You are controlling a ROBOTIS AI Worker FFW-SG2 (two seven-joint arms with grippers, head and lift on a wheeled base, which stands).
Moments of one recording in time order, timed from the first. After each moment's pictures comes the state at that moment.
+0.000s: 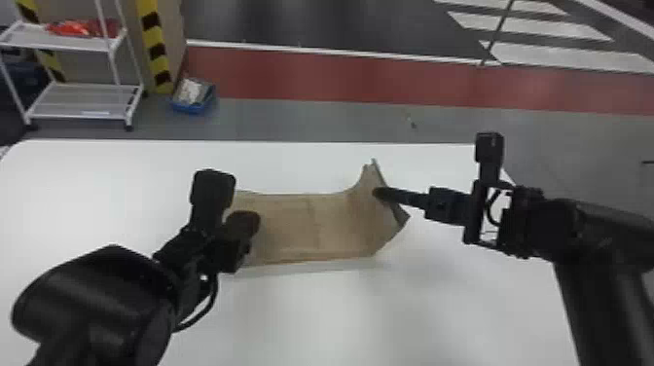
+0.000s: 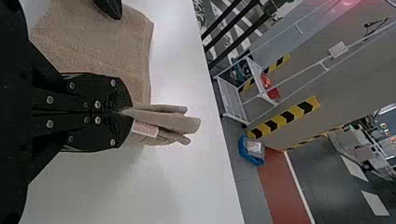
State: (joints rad) left arm -0.11 0.21 -0.41 -1.78 0.31 0.72 0.12; right arm -0.25 -0.28 -0.15 -1.64 -0.45 1.08 0.55
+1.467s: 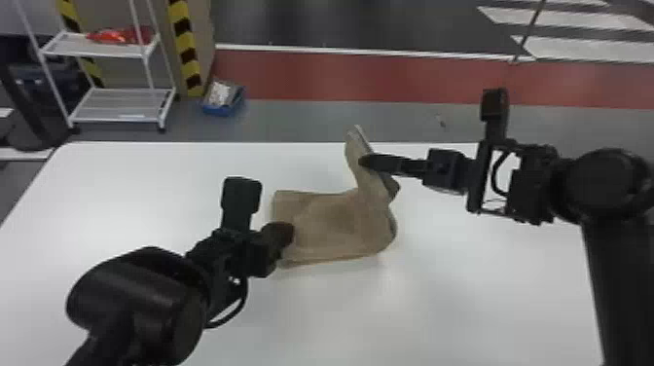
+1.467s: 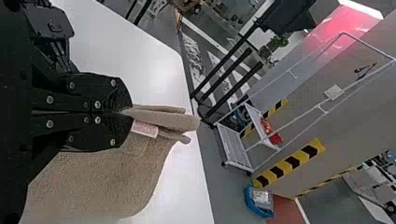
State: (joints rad) left arm -0.13 0.19 -0.40 -1.67 0.36 0.73 0.03; right arm -0.37 -0.22 -0.12 -1.69 -0.71 1.28 0.41
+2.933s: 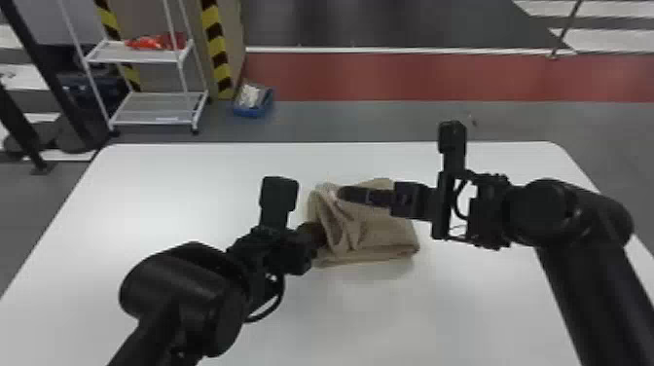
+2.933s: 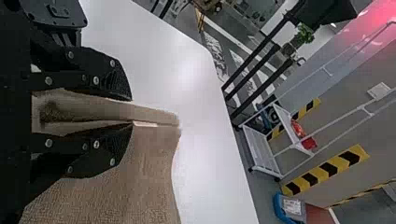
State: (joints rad) left arm -0.15 0.18 -0.41 -1.66 0.37 0.73 0.03; right arm -0.36 -0.15 0.08 -1.53 -0.68 1.10 0.36
